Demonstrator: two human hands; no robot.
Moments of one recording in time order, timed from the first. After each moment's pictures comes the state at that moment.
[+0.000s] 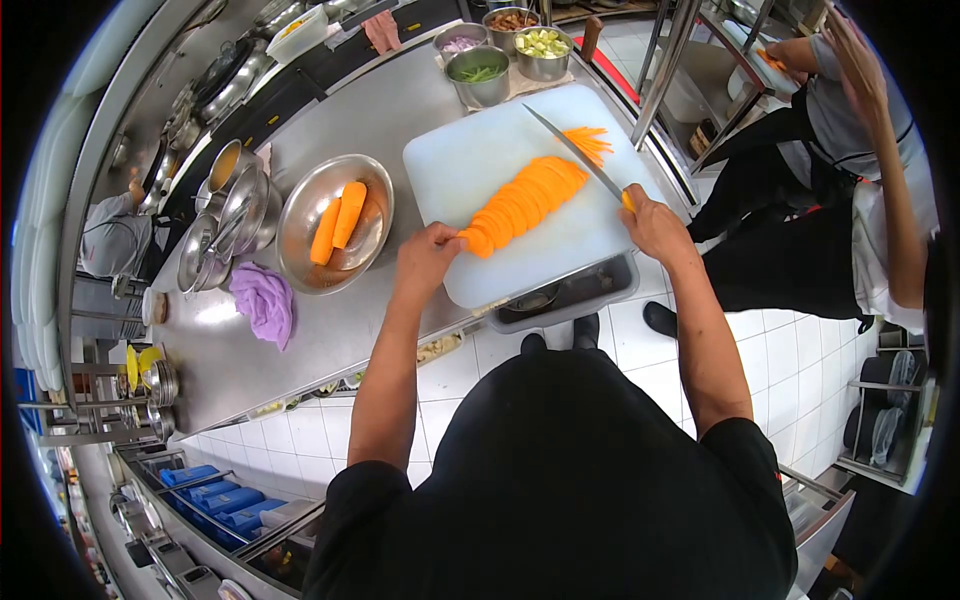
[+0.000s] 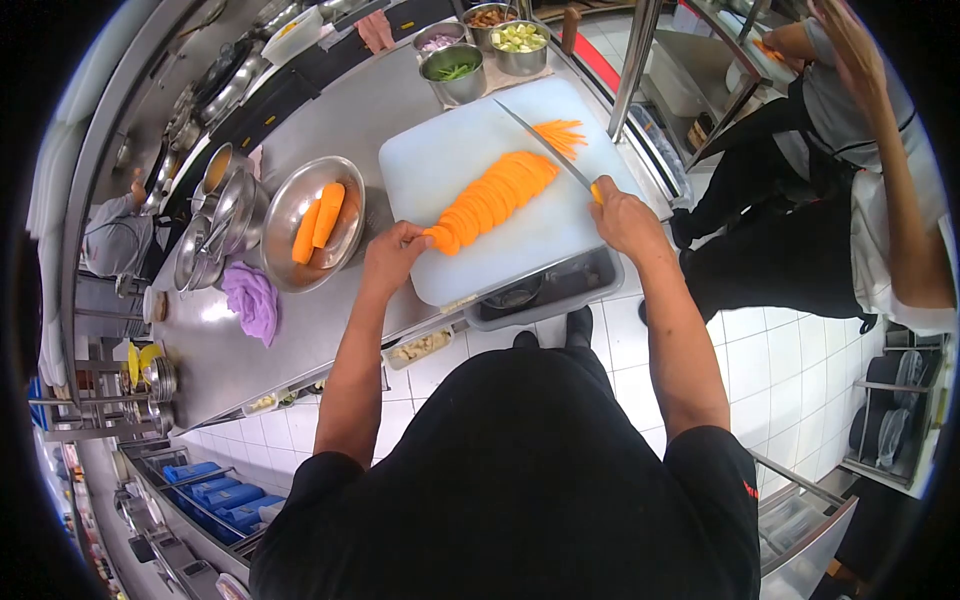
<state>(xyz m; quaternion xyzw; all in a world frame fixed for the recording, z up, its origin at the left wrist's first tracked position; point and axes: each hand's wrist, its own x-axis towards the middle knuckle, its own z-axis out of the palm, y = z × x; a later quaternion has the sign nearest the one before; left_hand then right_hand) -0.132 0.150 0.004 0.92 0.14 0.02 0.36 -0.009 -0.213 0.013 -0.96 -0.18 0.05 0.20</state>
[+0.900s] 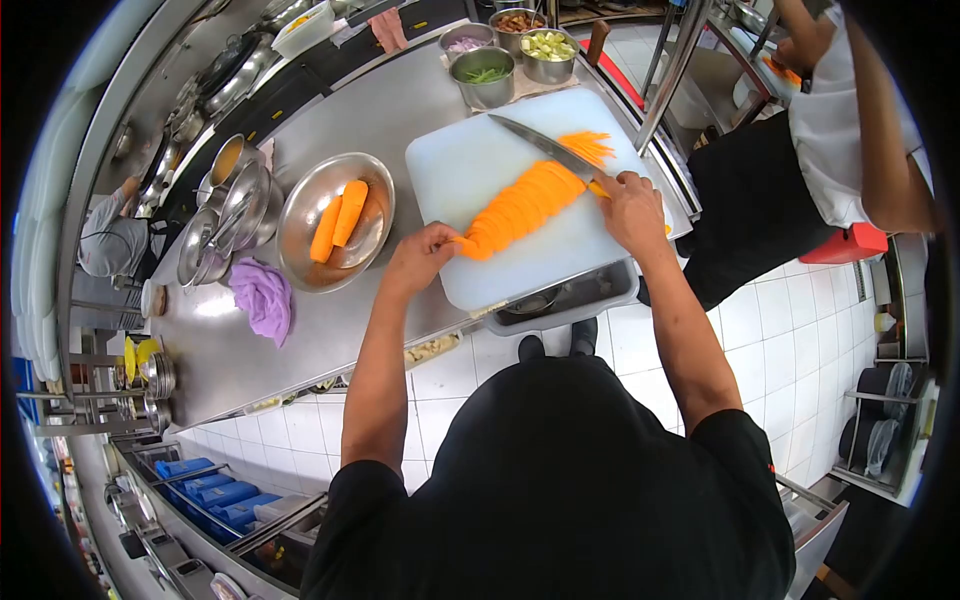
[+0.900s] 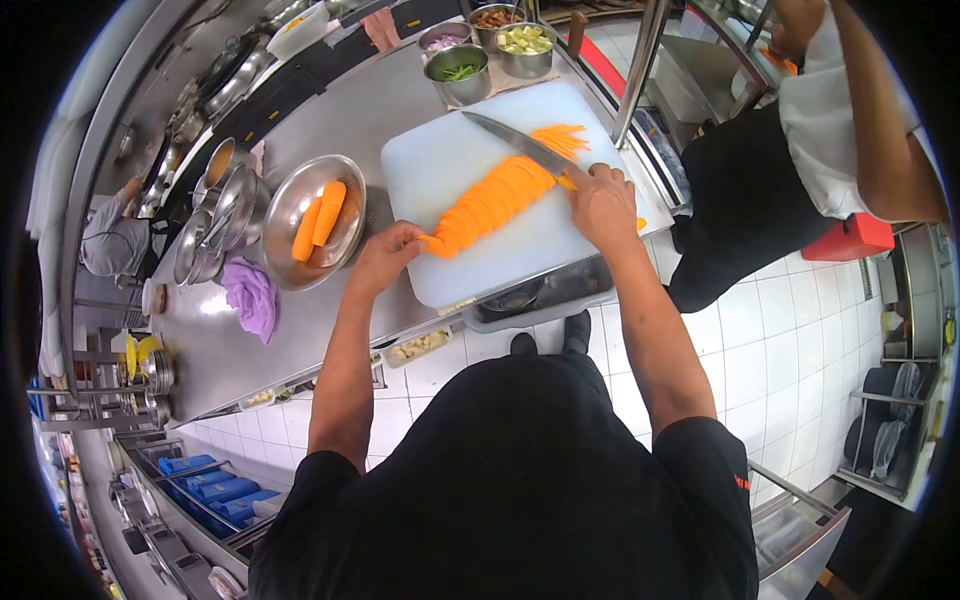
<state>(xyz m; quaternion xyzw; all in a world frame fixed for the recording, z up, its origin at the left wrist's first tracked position) -0.132 0.164 0.015 0.90 0.10 -0.05 0.43 0.002 -0.171 0.004 -0.95 -0.22 -0.15 0.16</state>
